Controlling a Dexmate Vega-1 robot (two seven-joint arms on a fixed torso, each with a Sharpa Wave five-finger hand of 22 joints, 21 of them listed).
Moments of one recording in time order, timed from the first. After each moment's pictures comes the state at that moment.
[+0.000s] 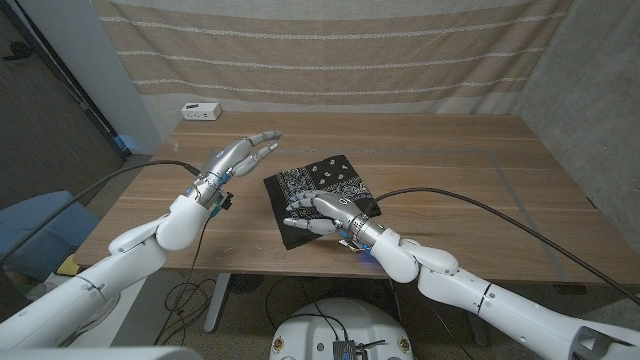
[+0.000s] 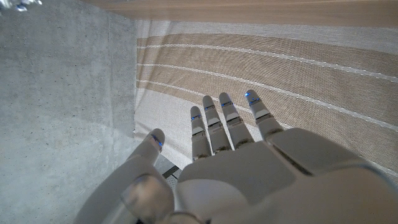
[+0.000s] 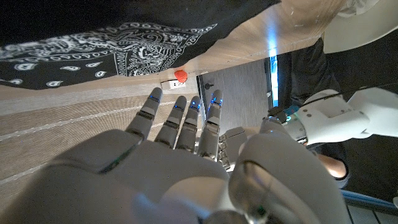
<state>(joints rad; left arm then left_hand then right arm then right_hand) 1.15 0.89 0.27 -1.72 0.29 -0.45 0.41 0.09 0.09 0.69 0.05 0.18 0.37 -0.06 0.17 0.18 0.45 -0.02 0.20 0.20 0.38 0.00 0.19 0.18 0.17 0.19 0.34 0.21 -0.91 -0.60 -0.84 -1.70 -0.59 0.25 -0.29 0.46 0.09 0.09 0.10 0.23 0.62 -0.02 0.18 0.19 0.42 0.02 0.19 0.22 0.29 -0.04 0.26 0.27 0.26 0.15 0.20 0.19</state>
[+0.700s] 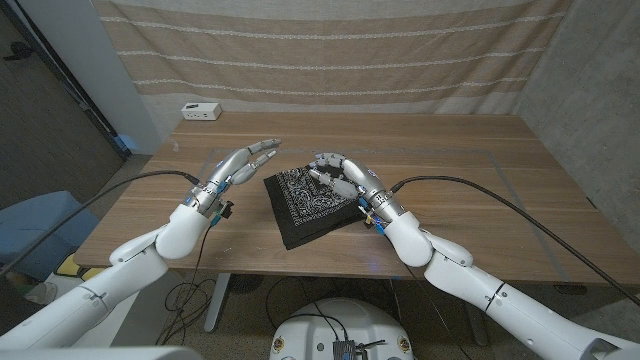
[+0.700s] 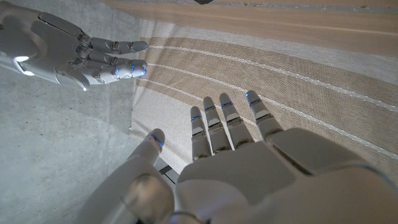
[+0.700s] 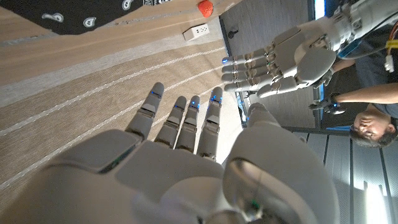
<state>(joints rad) 1.17 0.85 0.27 -1.65 0.23 -0.52 0.38 0.09 0.09 0.69 0.05 0.18 0.37 -0.05 0.18 0.18 0.44 -0.02 0.20 0.20 0.38 0.01 0.19 0.18 0.16 0.19 0.34 0.21 -0.99 -0.57 -0.66 -1.76 -0.39 0.27 -0.39 0.61 0.14 0.20 -0.02 0.23 0.67 0.00 0.22 0.19 0.44 0.02 0.21 0.21 0.31 -0.04 0.25 0.24 0.33 0.14 0.22 0.19</state>
